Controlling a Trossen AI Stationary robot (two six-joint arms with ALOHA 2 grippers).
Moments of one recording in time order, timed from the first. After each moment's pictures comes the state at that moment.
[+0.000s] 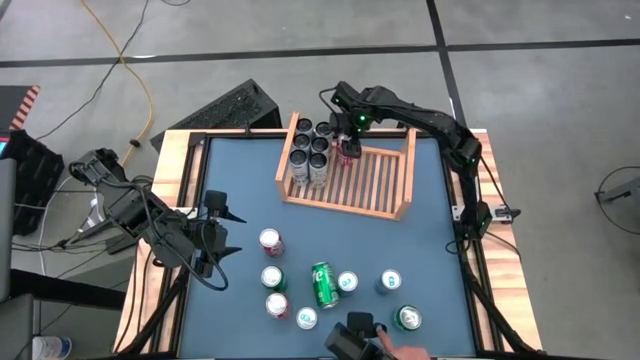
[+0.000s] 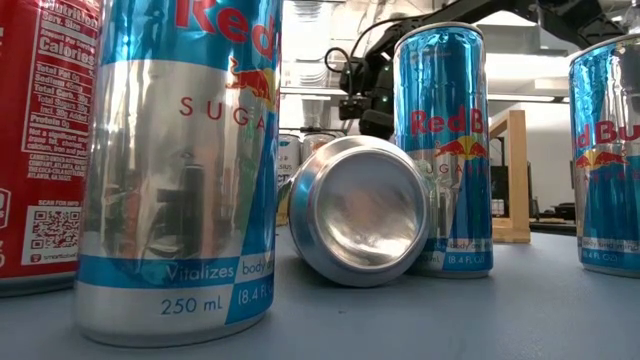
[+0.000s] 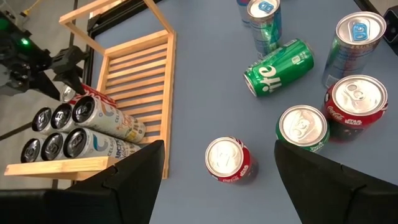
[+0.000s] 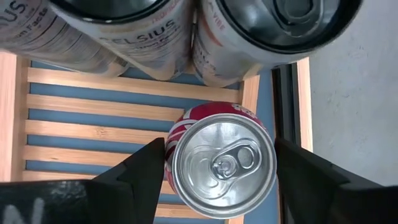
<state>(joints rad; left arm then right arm) -0.67 1.10 1.34 -1.06 -0.61 -0.10 -0.62 2.08 1.91 -1.05 -0.07 -0.55</state>
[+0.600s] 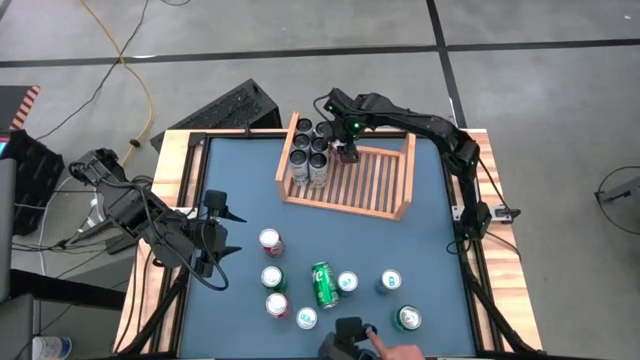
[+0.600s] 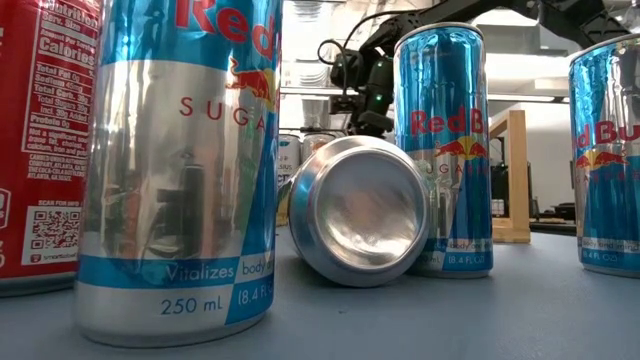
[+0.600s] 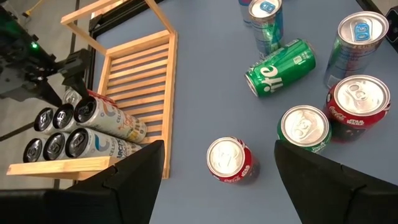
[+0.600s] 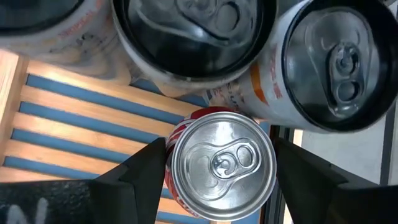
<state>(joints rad) -0.67 1.10 1.34 -1.06 -0.61 -0.10 -0.57 2.08 1.90 -1.00 -0.02 -0.68</state>
